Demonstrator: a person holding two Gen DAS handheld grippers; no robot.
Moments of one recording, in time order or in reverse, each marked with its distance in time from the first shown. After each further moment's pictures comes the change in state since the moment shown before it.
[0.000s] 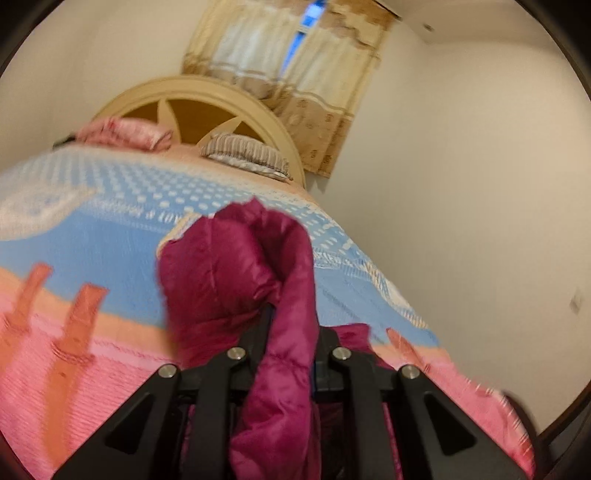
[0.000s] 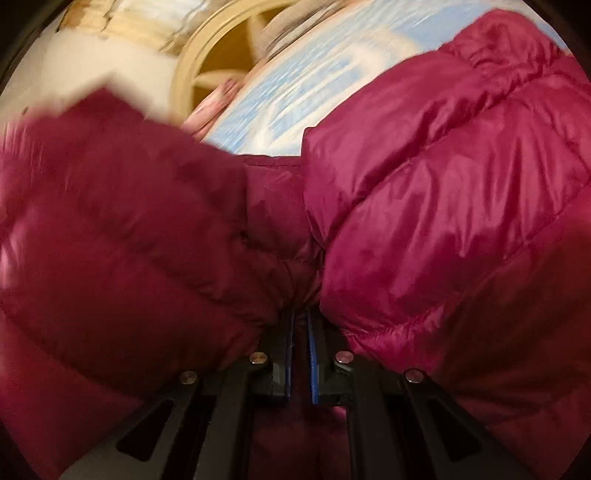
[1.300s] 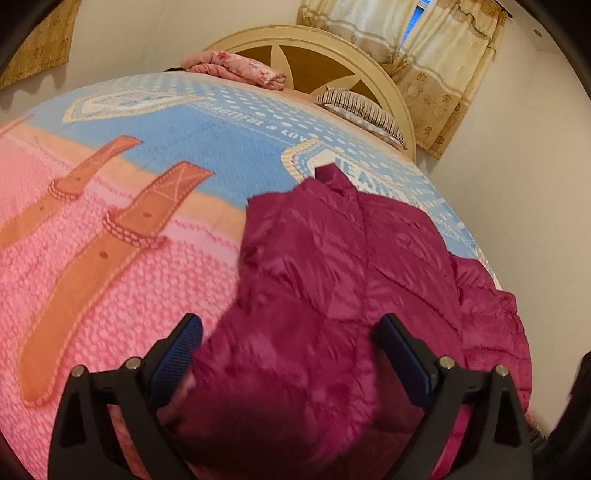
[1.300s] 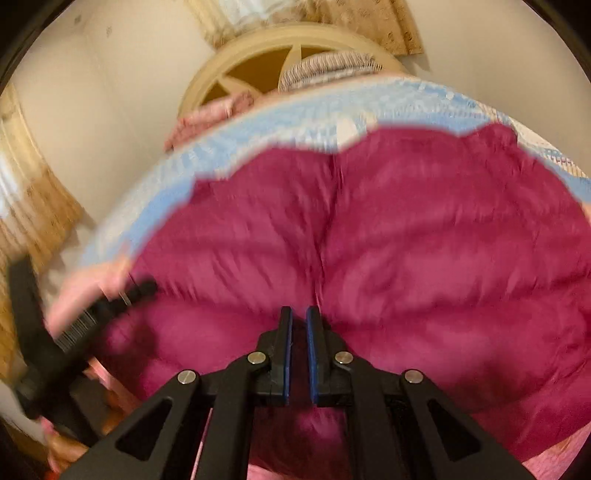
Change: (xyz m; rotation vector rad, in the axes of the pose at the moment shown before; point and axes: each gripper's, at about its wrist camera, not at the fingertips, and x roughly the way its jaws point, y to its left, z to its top) left arm 0.070 0.100 -0.075 -0.283 0.134 0.343; right arm -0.089 -0.010 0.006 -0.349 -0.211 -0.279
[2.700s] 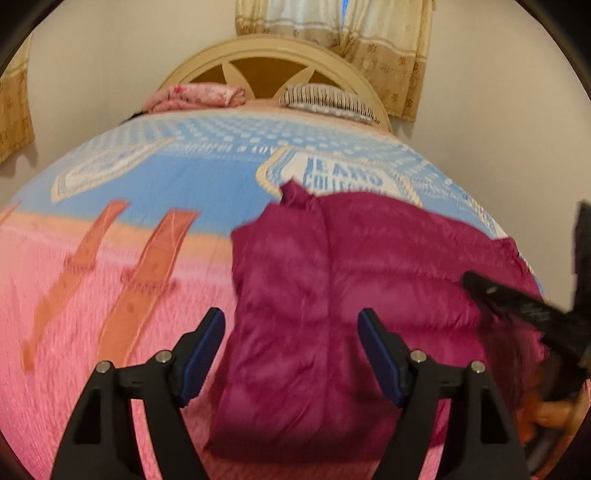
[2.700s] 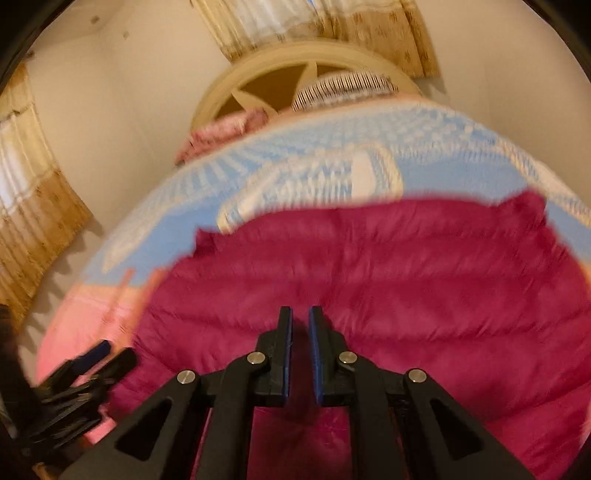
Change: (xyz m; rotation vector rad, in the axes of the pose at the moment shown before) left arm -0.034 -0.020 -0.001 0.269 0.018 0.056; right arm 0.031 0.024 0.029 -0.067 -0.001 0.004
